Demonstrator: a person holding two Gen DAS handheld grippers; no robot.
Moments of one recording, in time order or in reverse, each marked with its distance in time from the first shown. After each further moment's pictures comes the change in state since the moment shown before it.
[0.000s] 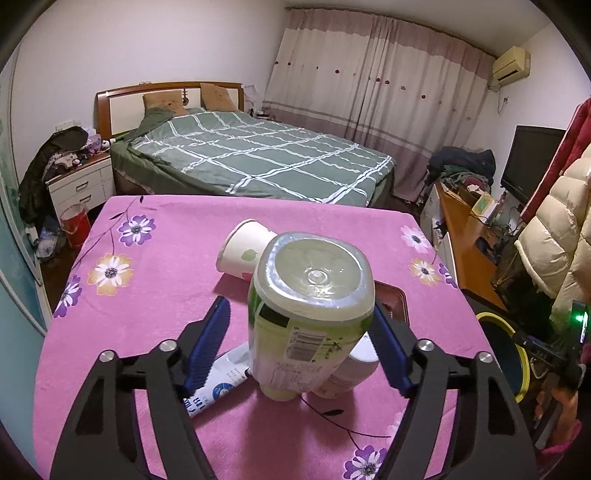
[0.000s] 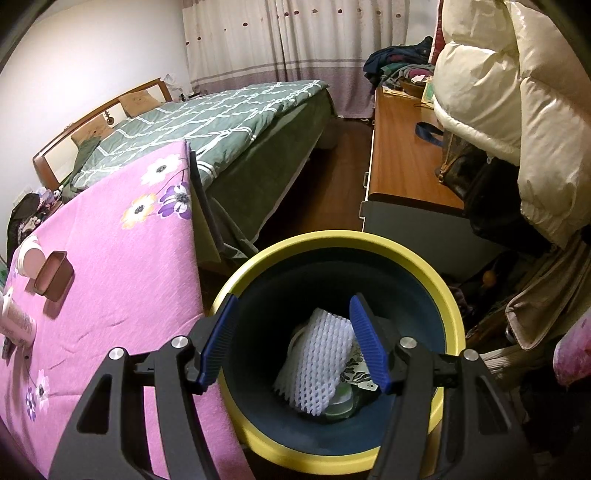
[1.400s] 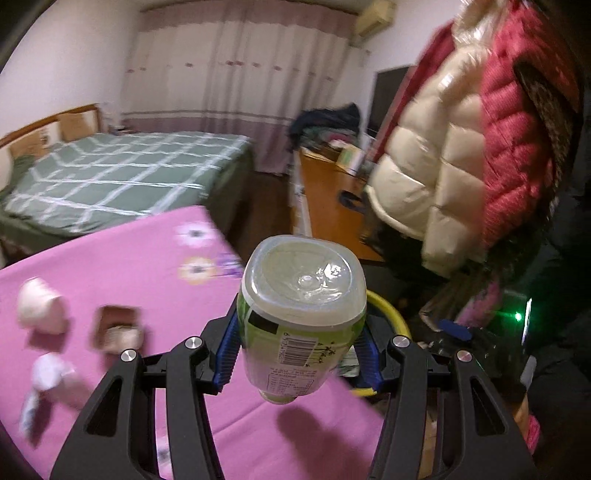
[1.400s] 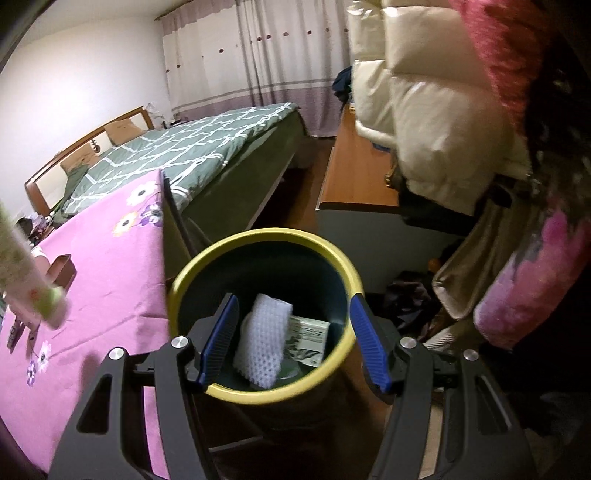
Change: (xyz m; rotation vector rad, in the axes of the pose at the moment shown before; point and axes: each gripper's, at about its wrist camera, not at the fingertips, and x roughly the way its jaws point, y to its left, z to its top) left arm -0.025 -0.266 -0.013 0.325 0.068 -0.448; right arm -0.077 -0.076 -0.043 0.073 -0.098 -0.062
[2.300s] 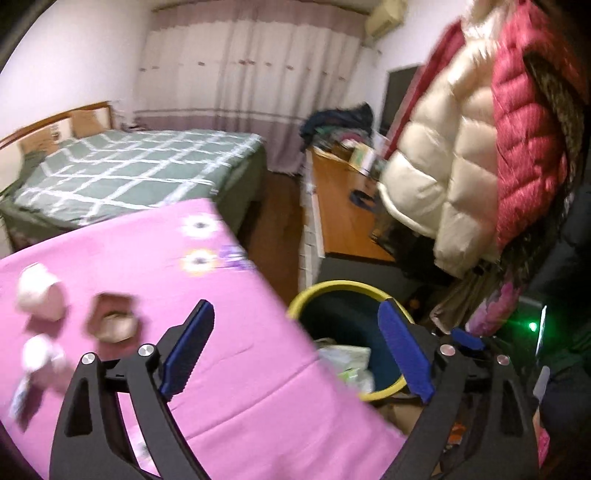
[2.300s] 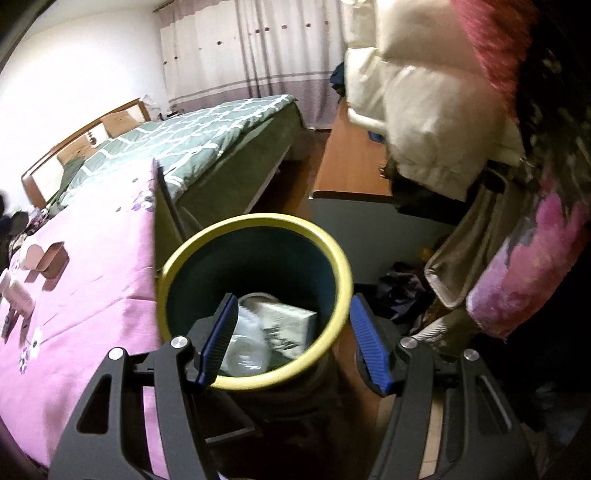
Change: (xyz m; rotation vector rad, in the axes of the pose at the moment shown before) left arm -0.010 0.011 -0.021 -0.054 -0.029 0.095; right arm 0.005 0.002 -0.008 -0.028 0.031 0.004
